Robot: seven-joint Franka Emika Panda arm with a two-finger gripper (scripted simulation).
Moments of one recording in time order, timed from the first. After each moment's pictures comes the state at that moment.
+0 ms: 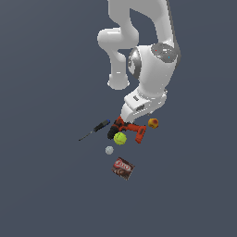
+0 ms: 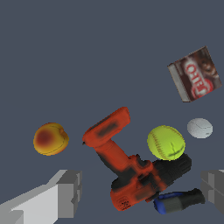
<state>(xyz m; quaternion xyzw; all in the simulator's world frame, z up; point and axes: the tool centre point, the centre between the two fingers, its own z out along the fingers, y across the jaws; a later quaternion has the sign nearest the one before) -0.038 0.100 0.187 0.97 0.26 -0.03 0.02</state>
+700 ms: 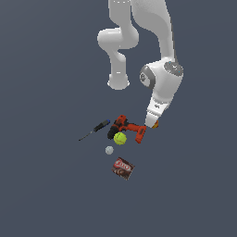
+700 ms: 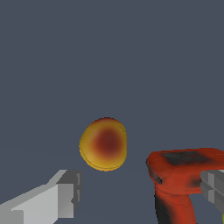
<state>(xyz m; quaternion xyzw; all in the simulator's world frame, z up) -0.100 0.188 0.102 0.87 0.49 -0.01 0.01</state>
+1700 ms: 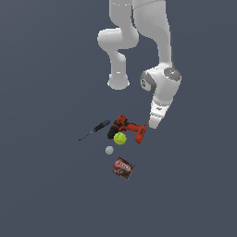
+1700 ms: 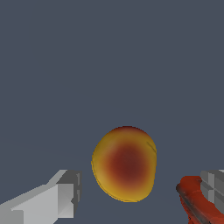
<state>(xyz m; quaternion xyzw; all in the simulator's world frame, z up) -0.121 0.207 0.067 0.84 0.54 0.00 0.00</state>
